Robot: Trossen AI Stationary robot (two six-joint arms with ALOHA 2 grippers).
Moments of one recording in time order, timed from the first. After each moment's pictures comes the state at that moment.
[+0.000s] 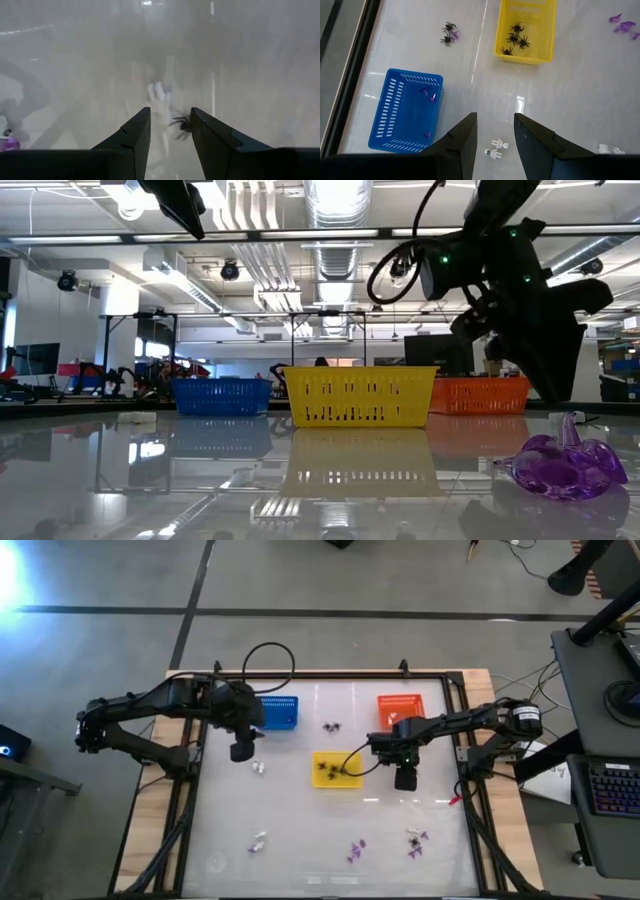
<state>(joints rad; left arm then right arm) 0.12 1.21 1.36 -1.16 -0.05 0.00 -0.10 1.60 0.91 -1.01 -0.19 0.07</state>
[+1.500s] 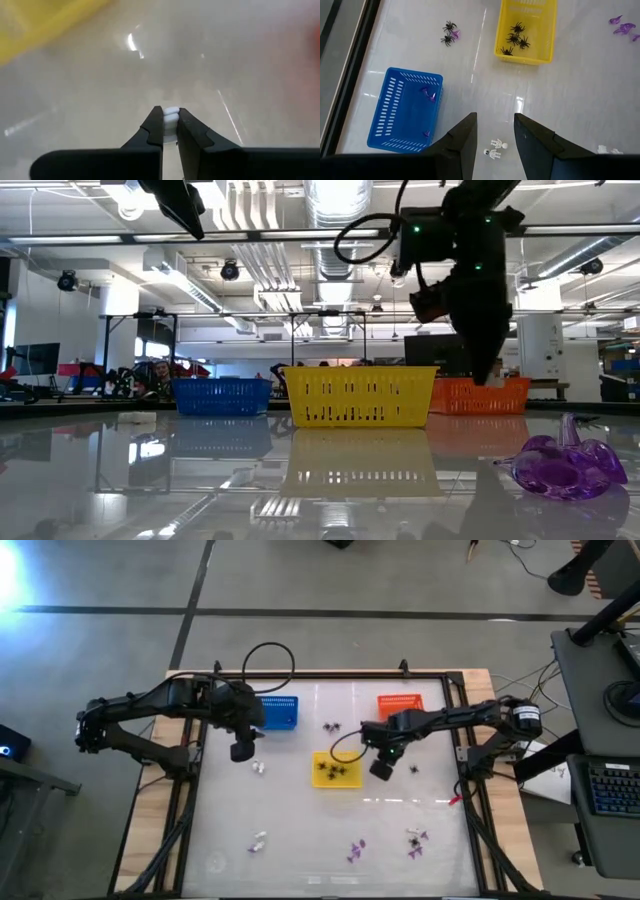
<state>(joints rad) 0.12 1.21 1.36 -1.16 -0.05 -0.01 -0.14 1.60 1.03 -0.89 -0.06 0.39</state>
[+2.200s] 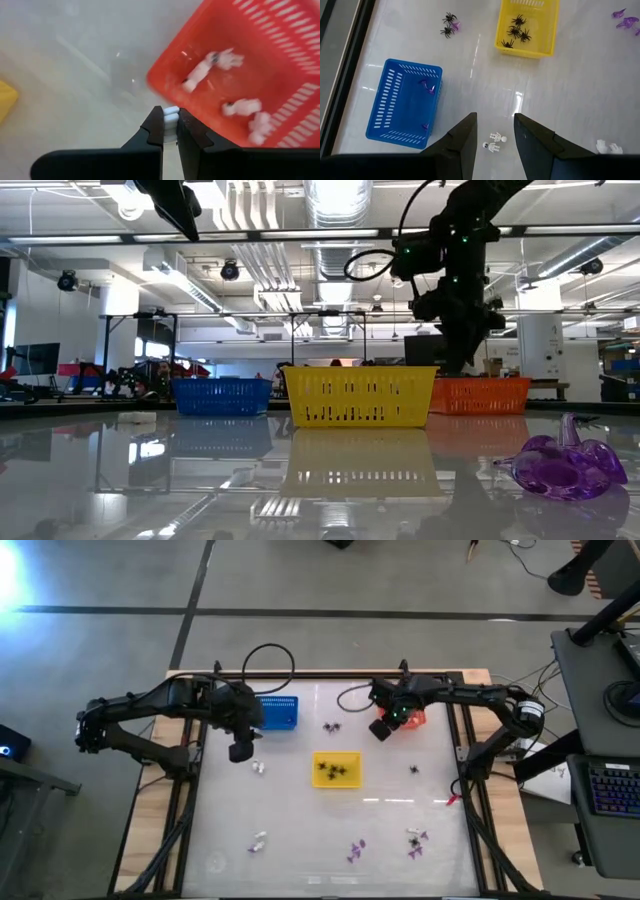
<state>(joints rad) 0.12 1.21 1.36 -1.19 -0.05 -0.03 -0.47 1.58 1.11 -0.95 0.03 0.39</state>
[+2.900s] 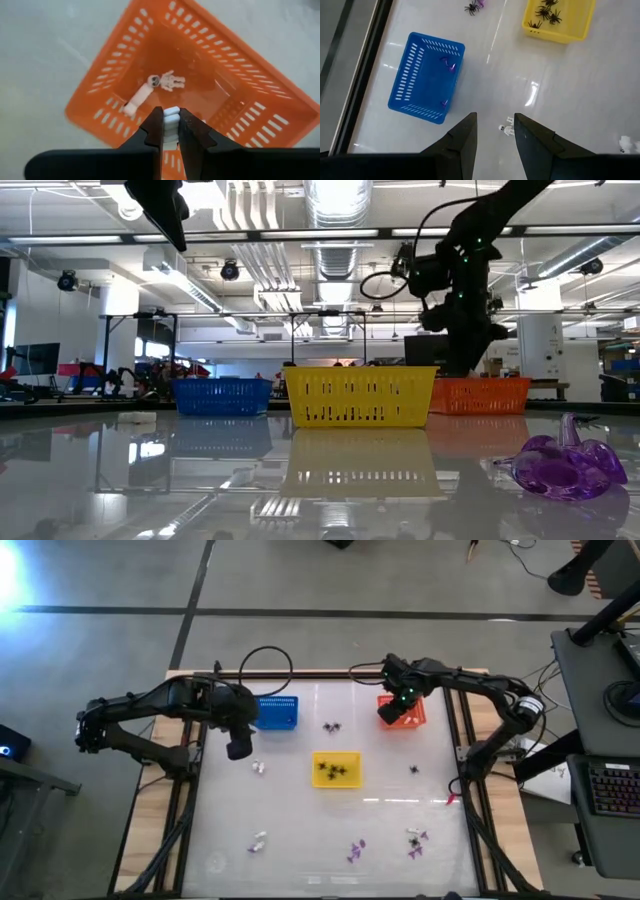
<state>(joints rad) 0.12 1.21 1.36 -1.28 -0.15 -0.10 -0.70 1.61 1.10 -0.93 -0.03 0.19</state>
